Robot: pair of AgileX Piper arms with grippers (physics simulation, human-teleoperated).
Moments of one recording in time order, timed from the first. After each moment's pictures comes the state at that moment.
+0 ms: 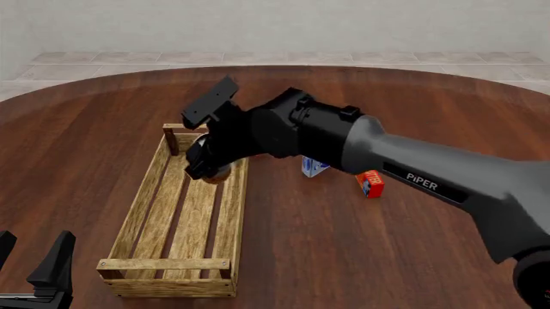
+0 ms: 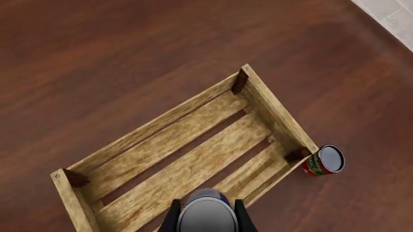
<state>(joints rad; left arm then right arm) 0.00 0.00 0.00 0.00 0.00 0.86 1.90 -1.66 0.52 -0.16</state>
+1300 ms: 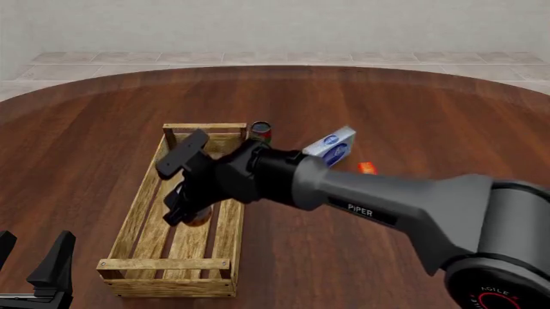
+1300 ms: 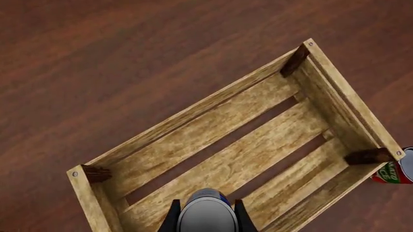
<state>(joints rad) 0.00 0.00 0.00 0.00 0.00 0.96 2.04 -1.63 0.45 -0.10</state>
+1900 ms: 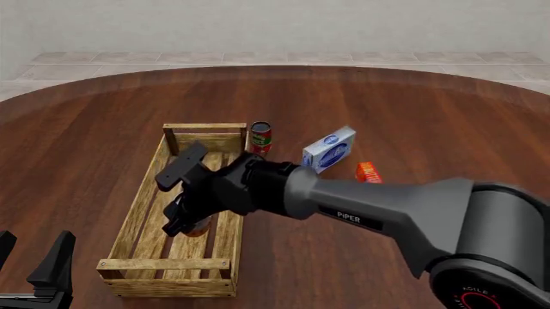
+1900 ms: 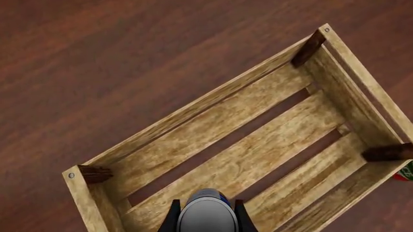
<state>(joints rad) 0.00 0.00 0.00 0.00 0.00 0.97 2.07 -1.60 0.41 -0.07</state>
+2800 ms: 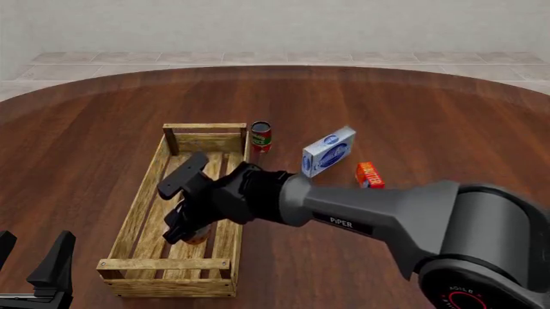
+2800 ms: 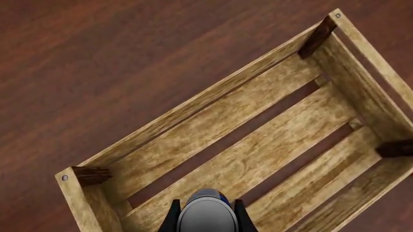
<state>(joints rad) 0.00 0.00 0.00 0.00 0.00 0.97 2.10 -1.58 0.37 -0.04</state>
